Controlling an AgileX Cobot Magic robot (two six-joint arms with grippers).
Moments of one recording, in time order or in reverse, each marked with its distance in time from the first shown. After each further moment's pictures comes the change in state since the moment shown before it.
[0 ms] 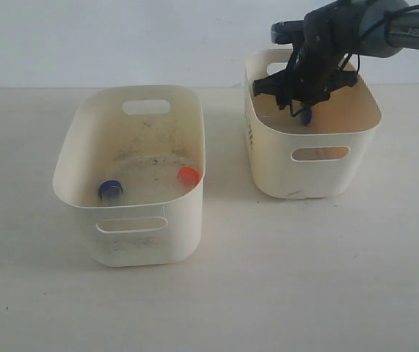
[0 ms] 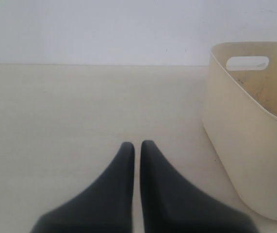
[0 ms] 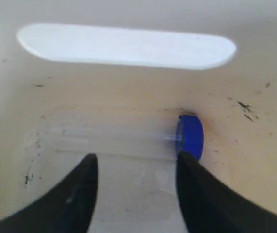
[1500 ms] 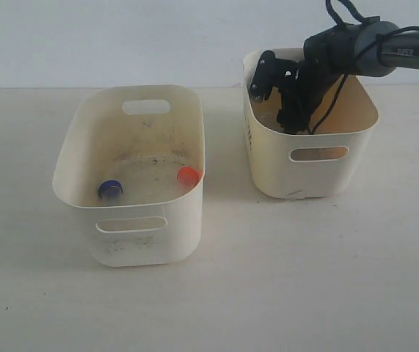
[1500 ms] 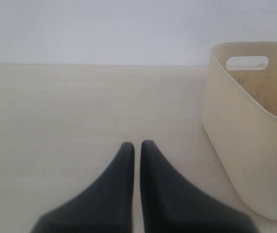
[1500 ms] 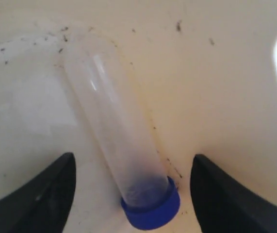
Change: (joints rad) left arm 0.000 0.000 0.000 0.000 0.000 0.000; right arm -0.014 0.066 0.007 -0.001 -0.130 -1.122
